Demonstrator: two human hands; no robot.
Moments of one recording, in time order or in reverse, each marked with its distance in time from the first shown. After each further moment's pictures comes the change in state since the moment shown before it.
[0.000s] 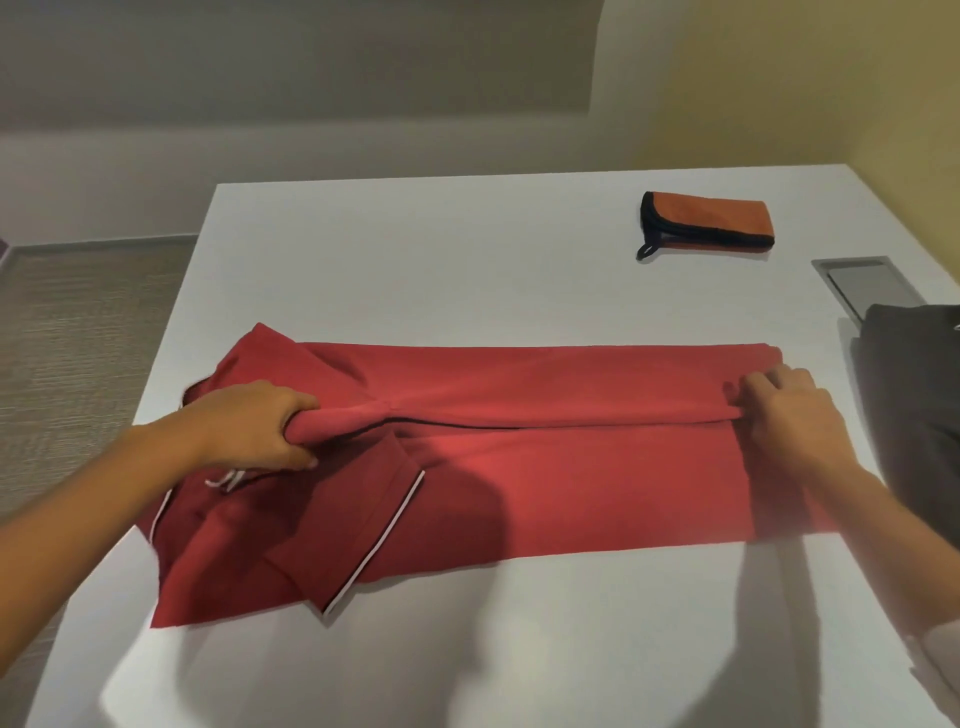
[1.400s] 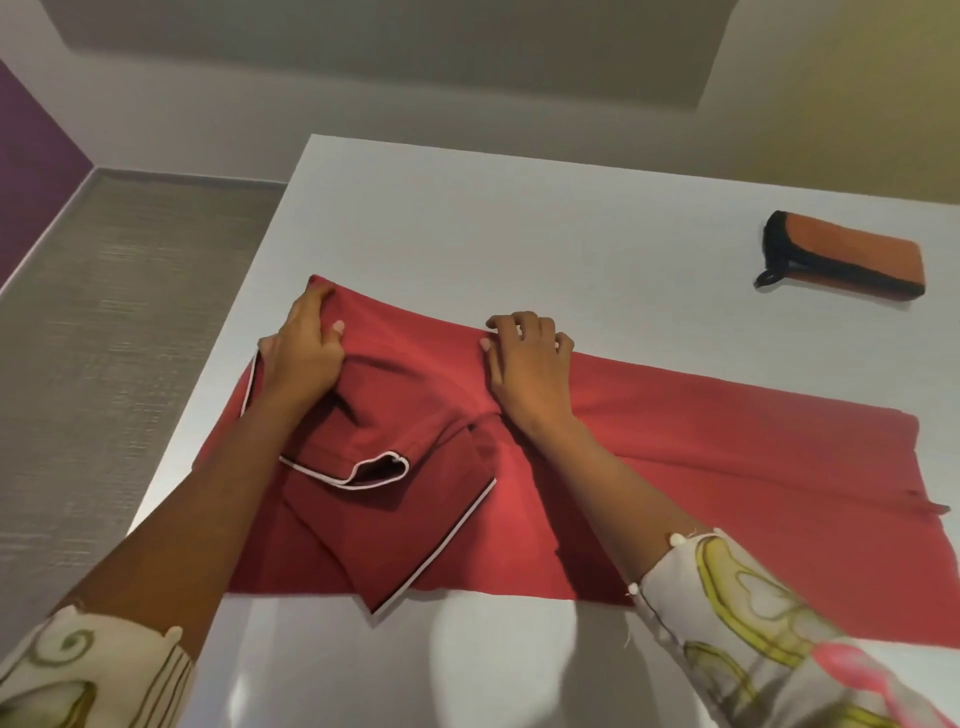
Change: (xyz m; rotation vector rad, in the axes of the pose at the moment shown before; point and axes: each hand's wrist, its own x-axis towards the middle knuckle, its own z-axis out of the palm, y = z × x) left_hand 0.061 -0.056 0.052 -0.715 0.732 -0.470; right_hand 0.062 -0.372 0.009 0.449 0.136 -0.314
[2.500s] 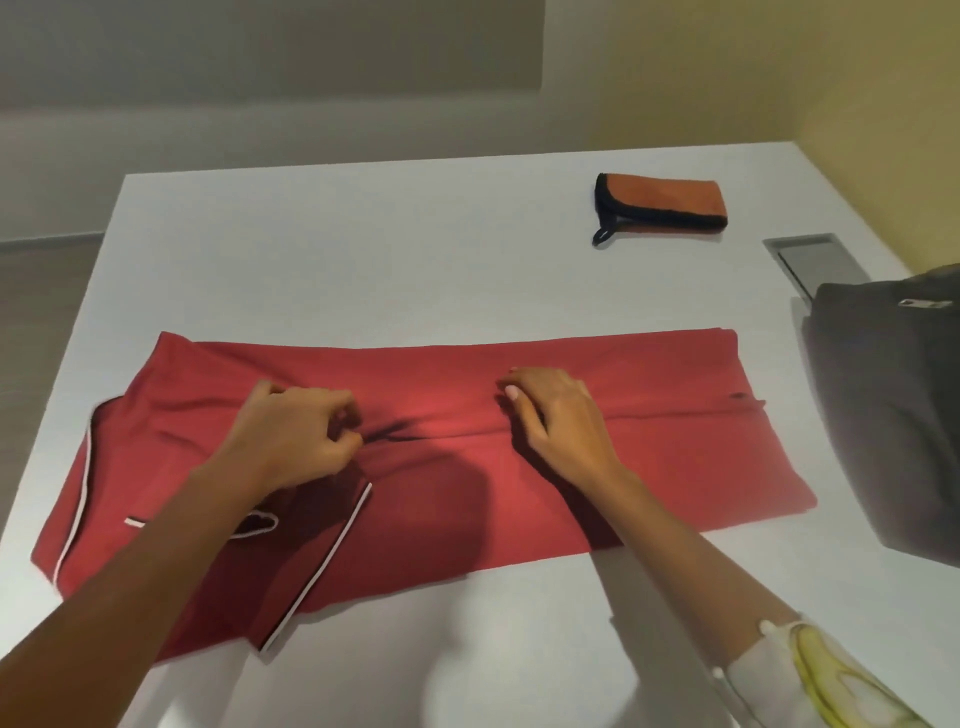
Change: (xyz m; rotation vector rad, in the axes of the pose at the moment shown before) left_hand -0.071 0.096 0.041 0.543 -0.270 0.674; right_hand -0.112 0.137 -0.088 0.188 0.022 0.051
